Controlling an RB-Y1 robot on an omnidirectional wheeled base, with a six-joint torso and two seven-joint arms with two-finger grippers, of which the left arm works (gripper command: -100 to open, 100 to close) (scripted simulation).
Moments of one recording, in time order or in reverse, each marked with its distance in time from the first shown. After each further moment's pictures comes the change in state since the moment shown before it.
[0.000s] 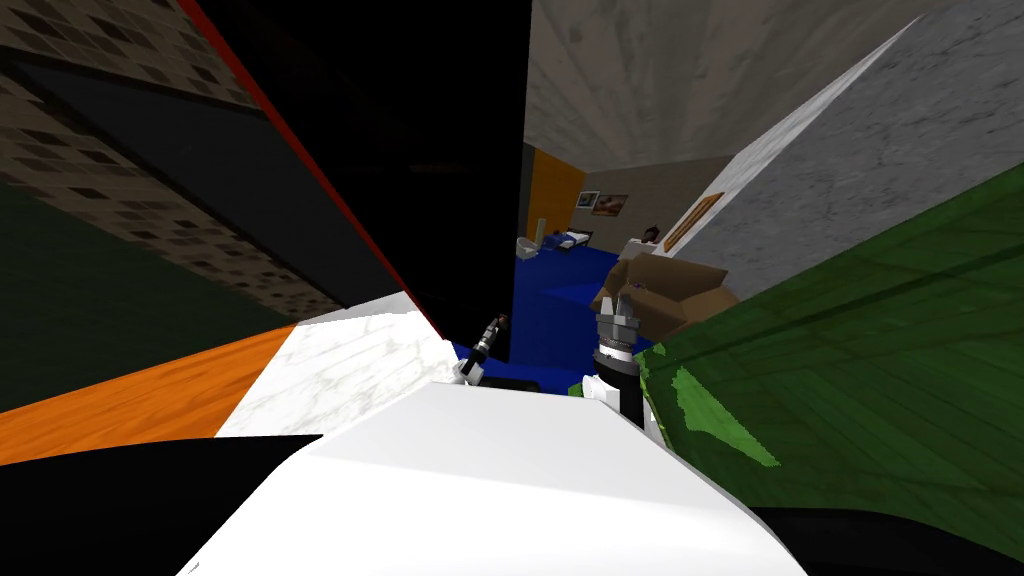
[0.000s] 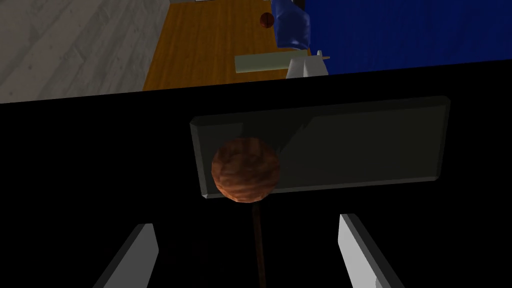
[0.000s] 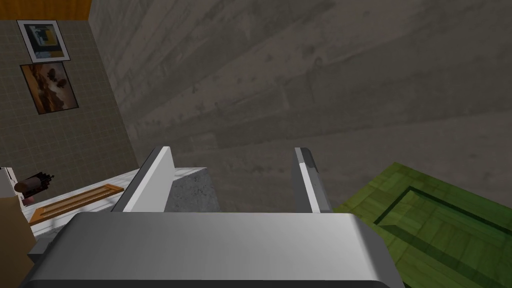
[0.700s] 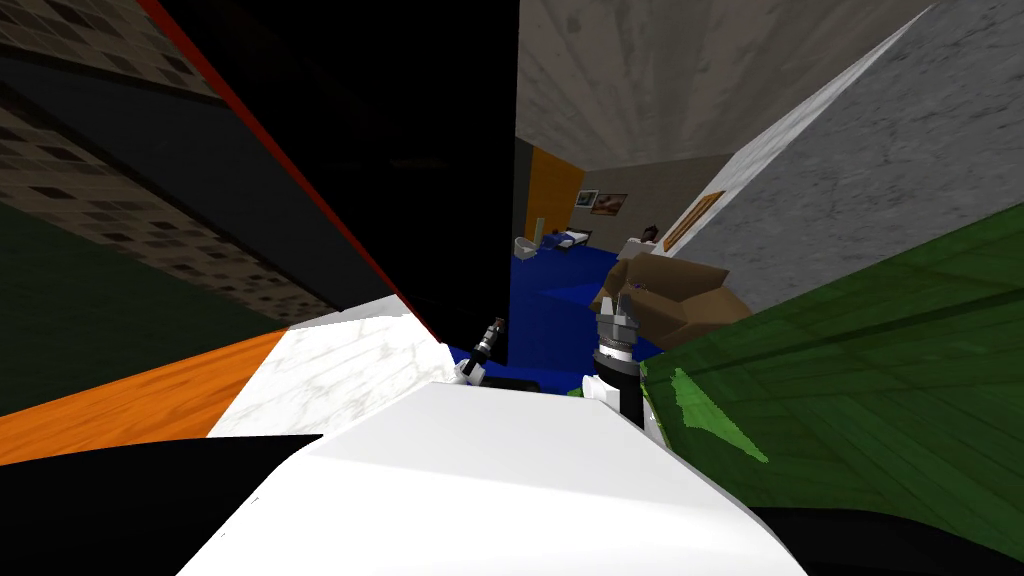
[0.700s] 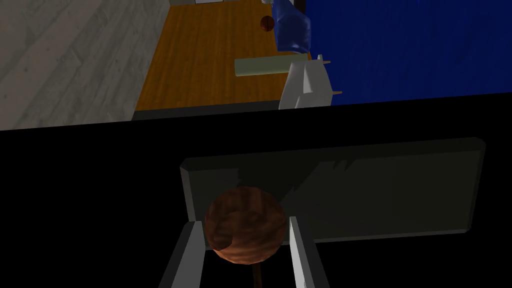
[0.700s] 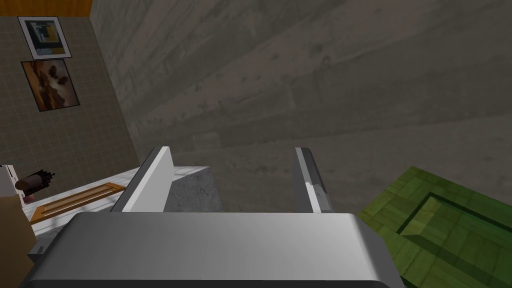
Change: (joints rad) arm -0.003 -0.016 0.004 0.010 0.001 -0.008 -0.005
